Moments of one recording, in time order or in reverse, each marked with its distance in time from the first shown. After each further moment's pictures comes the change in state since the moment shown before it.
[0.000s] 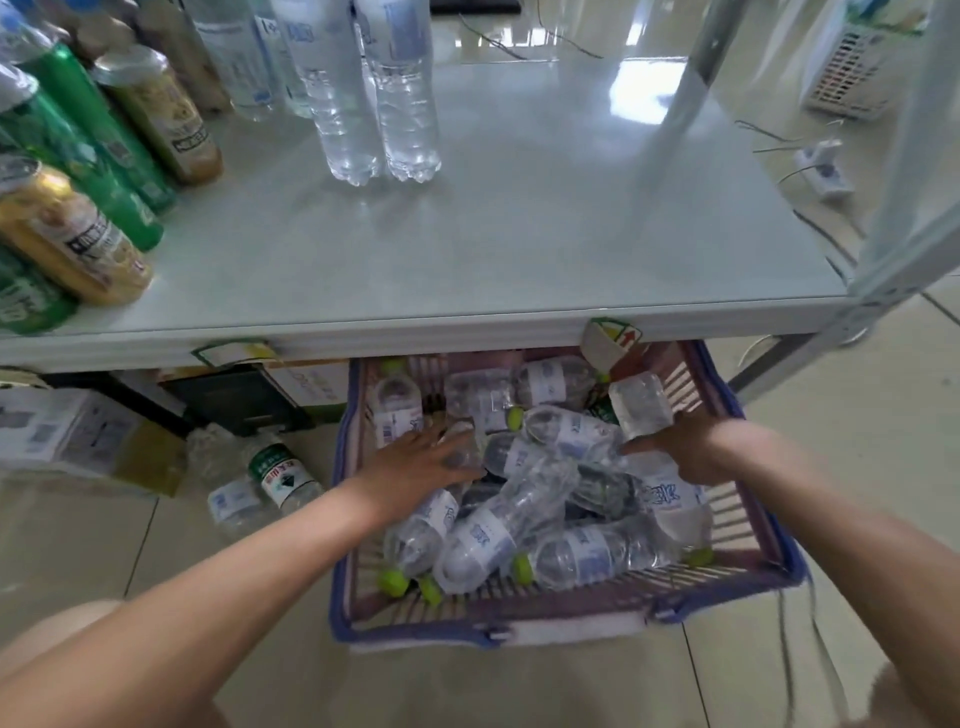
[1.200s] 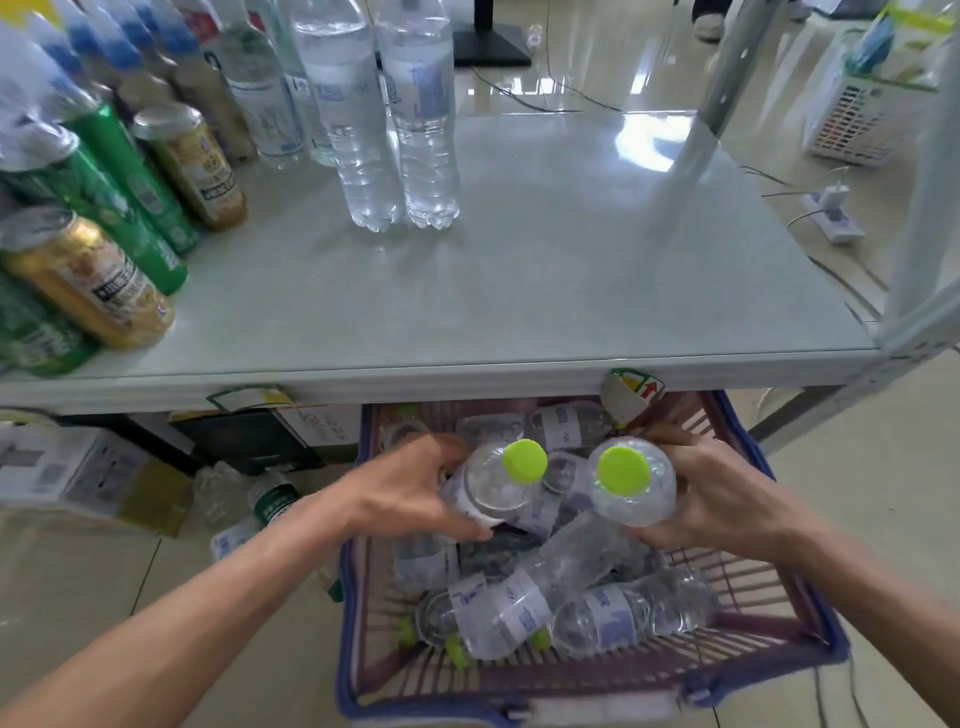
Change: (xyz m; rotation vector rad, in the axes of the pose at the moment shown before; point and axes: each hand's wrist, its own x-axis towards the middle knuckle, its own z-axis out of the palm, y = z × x) left_hand -0.025 -0.020 -0.054 -0.856 0.294 0.029; right_hand -0.047 -0.017 -0.007 0.574 0.680 -0.479
